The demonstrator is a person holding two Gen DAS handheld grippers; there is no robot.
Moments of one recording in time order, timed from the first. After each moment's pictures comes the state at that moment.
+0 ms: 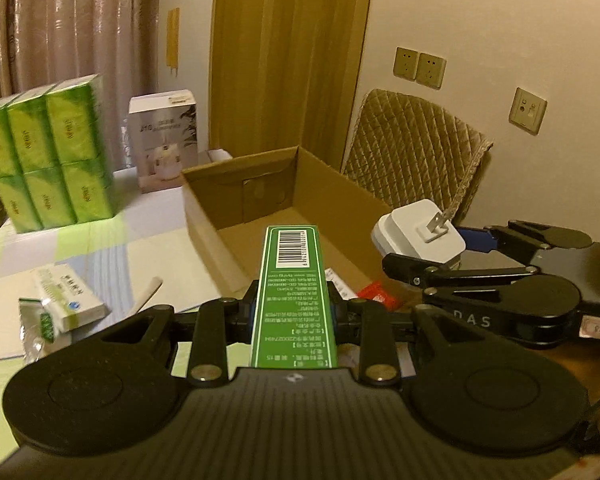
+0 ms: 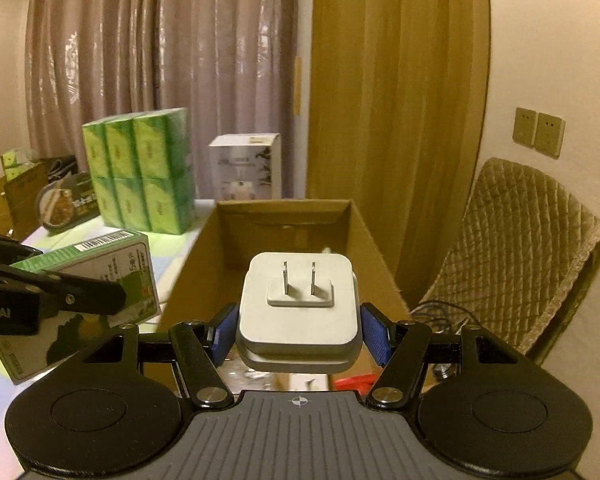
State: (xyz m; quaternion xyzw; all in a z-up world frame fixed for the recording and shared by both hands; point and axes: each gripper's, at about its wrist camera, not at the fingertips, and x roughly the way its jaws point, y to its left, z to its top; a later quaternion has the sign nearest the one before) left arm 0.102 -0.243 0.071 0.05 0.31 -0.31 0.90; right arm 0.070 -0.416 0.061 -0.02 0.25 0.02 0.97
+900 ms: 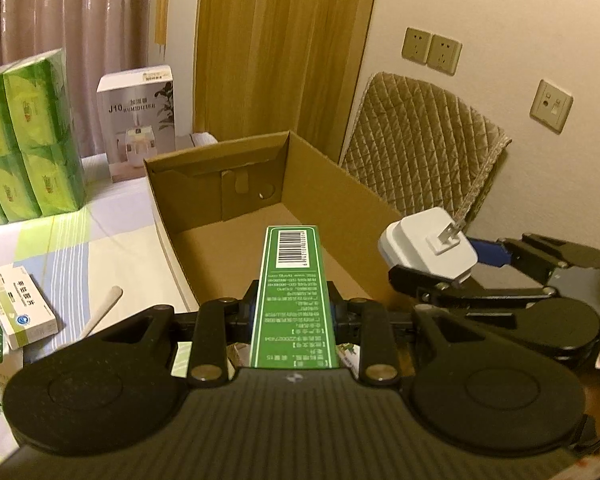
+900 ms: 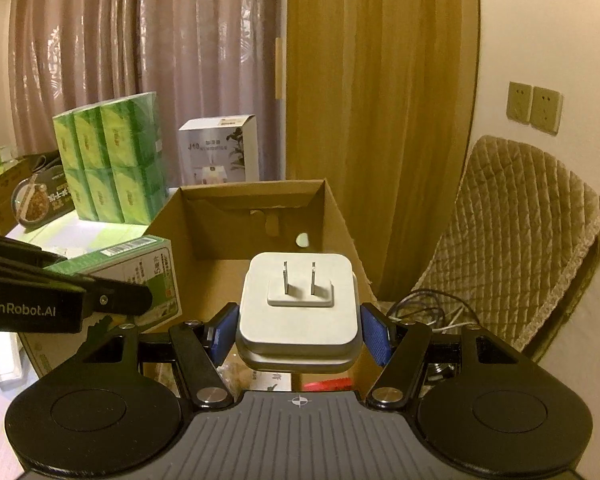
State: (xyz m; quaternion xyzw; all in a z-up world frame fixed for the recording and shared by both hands) left arm 0.154 -0.297 0.037 0.05 0.34 -0.31 0.89; right arm 0.103 -0.451 0.037 0.00 0.27 0.02 0.96
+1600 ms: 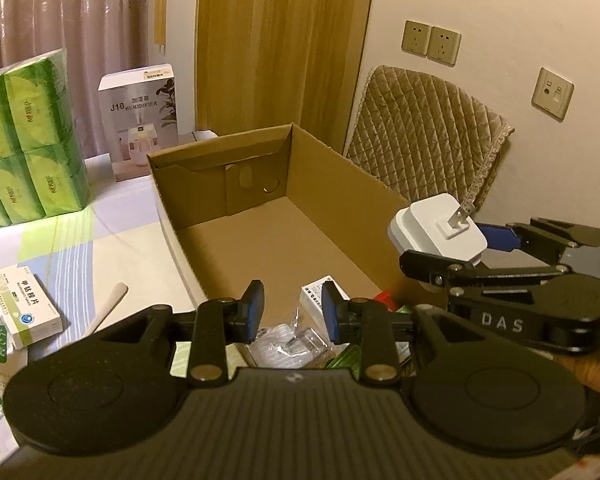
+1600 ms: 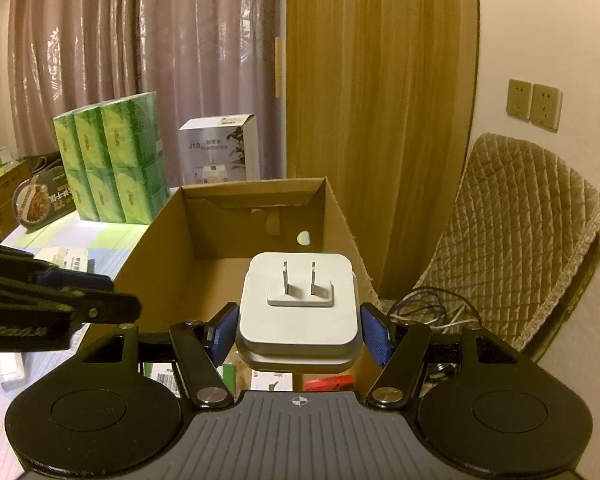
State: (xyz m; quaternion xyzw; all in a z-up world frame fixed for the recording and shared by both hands) left arm 0.148 -0.292 0.031 0.06 0.33 -0.30 0.89; right arm 0.101 -0.450 0.037 0.00 0.27 0.02 0.96
